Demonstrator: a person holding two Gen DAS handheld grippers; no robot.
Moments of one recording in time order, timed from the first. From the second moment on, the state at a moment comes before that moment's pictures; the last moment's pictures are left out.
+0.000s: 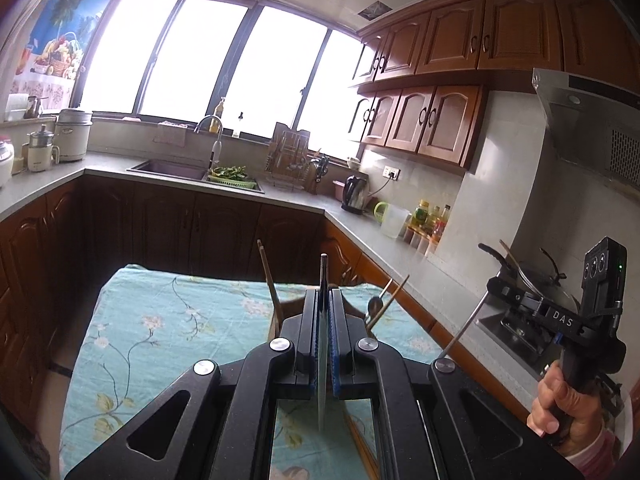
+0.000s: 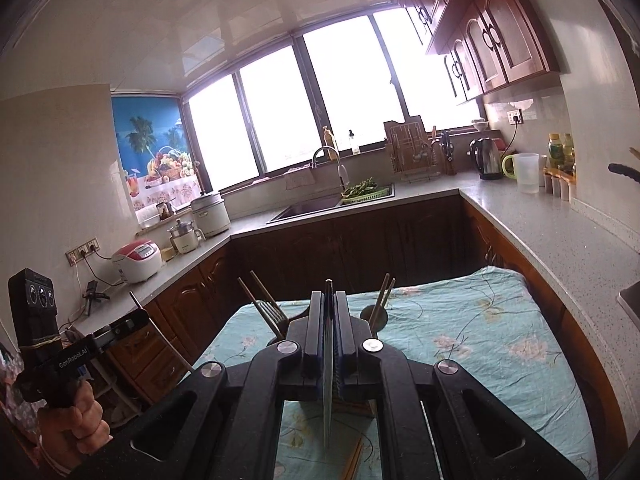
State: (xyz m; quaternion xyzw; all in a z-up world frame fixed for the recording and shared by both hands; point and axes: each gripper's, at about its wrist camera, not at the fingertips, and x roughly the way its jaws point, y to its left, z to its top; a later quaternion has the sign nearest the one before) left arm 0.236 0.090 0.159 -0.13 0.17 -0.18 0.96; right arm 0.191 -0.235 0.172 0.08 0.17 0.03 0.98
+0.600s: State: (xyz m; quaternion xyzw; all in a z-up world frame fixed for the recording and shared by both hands) left arm 0.342 0.069 0.128 -0.14 0.15 -0.14 0.97; right arm 0.284 -0.251 0.170 0.10 0.15 0.01 0.98
